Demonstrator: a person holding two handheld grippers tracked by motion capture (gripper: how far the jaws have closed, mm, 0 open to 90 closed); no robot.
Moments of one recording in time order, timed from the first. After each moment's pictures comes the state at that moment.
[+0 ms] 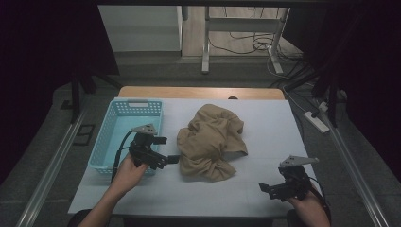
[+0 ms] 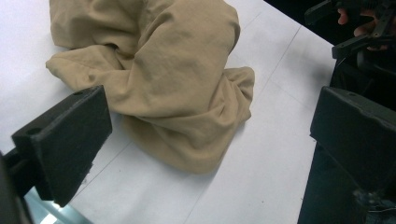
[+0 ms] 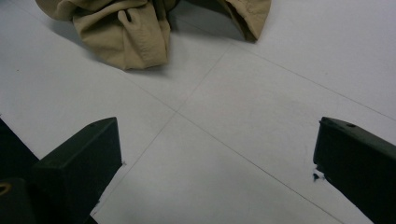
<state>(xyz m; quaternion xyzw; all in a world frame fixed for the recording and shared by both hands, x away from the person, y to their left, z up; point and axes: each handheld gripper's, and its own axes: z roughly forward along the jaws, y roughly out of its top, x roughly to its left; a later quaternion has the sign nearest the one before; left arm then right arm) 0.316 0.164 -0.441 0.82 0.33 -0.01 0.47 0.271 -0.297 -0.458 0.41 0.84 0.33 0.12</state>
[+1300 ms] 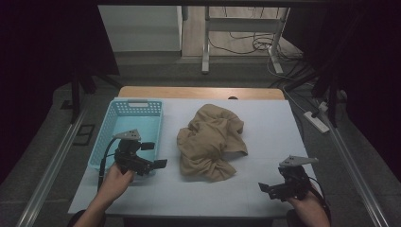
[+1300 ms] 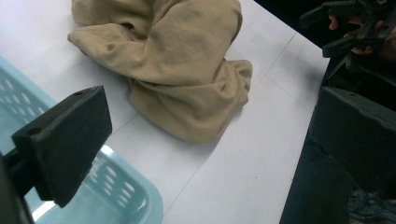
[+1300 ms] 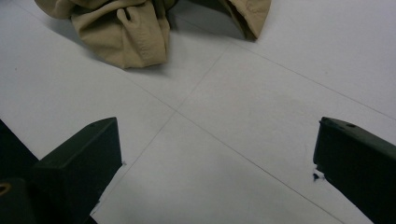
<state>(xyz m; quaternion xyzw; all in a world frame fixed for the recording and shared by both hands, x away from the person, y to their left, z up) 0.295 0.198 -0.447 0.80 0.36 -0.01 0.48 0.271 -0.297 -0.458 0.42 0.84 0.33 0.12</state>
